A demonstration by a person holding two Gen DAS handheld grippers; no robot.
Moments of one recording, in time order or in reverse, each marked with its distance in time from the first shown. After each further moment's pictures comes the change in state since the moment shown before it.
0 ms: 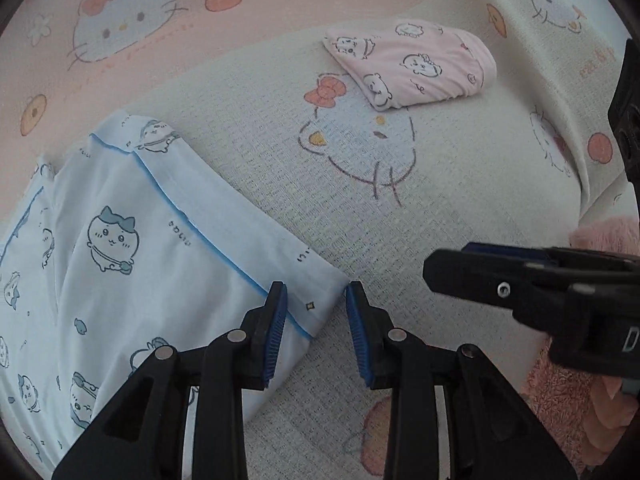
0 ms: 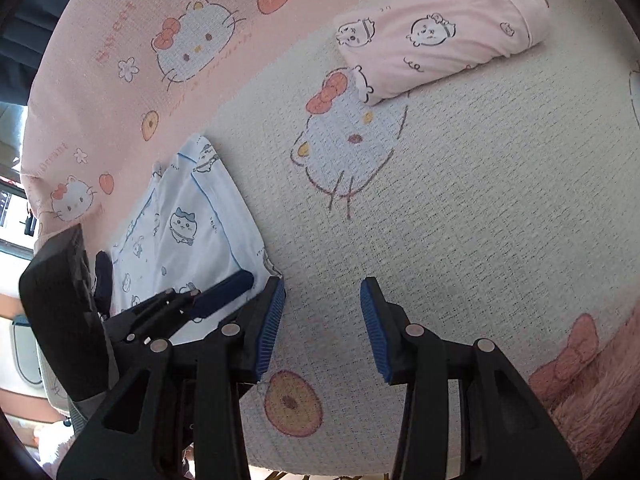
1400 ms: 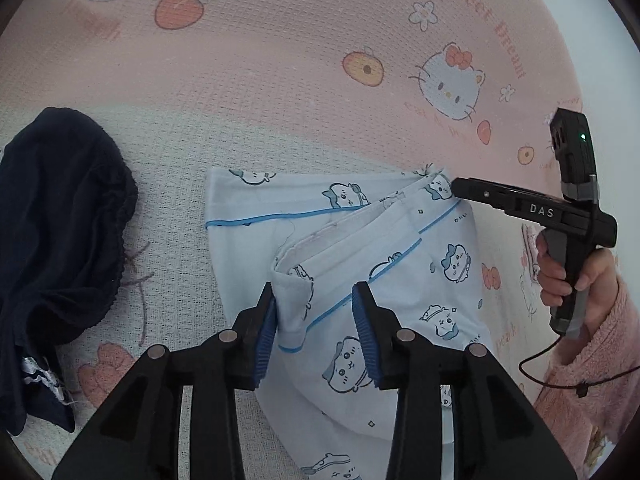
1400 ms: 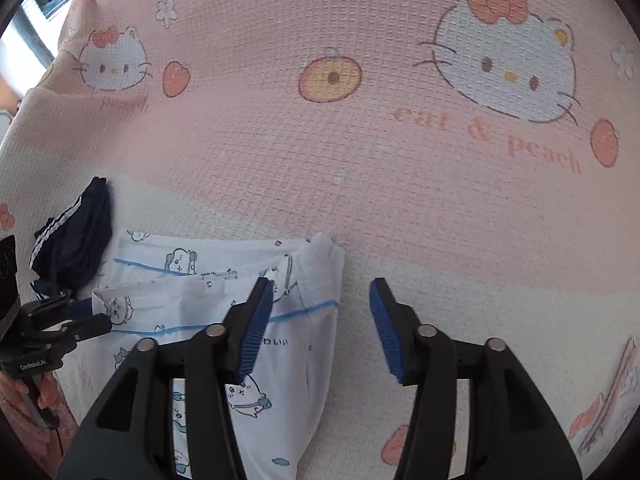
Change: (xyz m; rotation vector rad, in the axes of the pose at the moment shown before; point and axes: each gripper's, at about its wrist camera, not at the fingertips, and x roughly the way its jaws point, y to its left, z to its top) left arm -0.081 0.369 -0.116 -0.560 -0.186 -0.063; right arm 0.168 0.311 0.087 -0.744 0.062 -0.061
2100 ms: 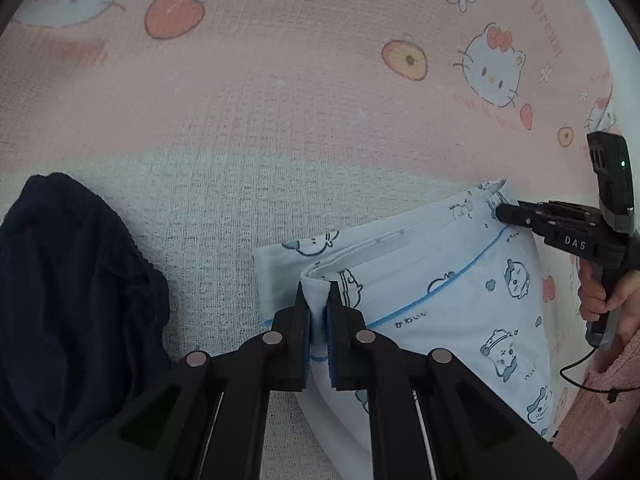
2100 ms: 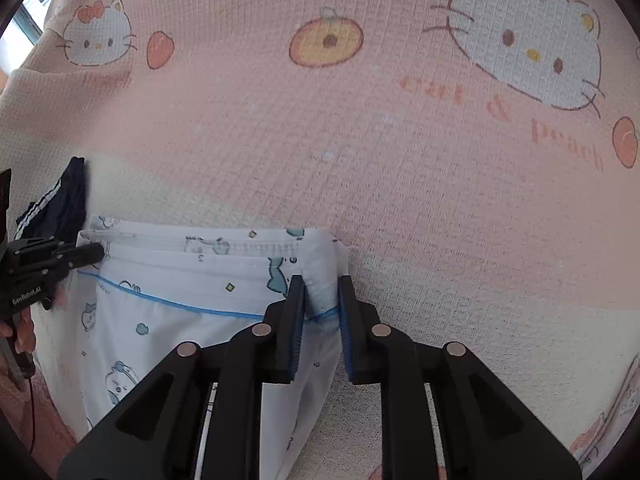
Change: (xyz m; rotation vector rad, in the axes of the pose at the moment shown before) left arm 0.023 0.015 0.054 0.074 0.047 0.134; right arm 0.027 -0.010 -0.001 0.022 0.048 -0.013
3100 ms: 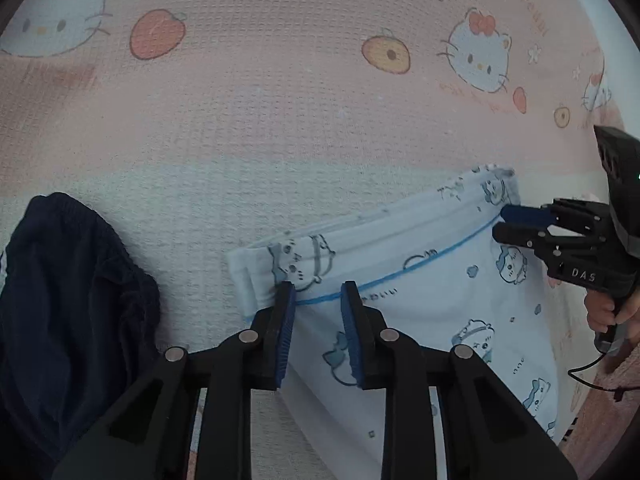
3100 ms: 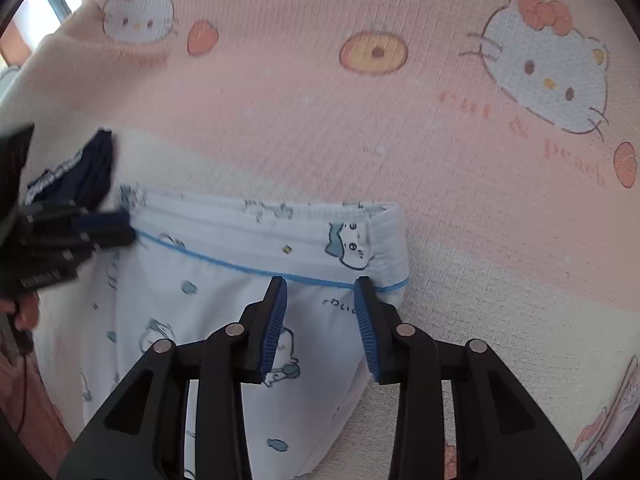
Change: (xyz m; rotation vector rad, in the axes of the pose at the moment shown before) left arm -0.009 -0.021 -0.002 0.079 0.001 0.084; right arm -0.008 0.030 -0.017 -0.094 -0.023 0.010
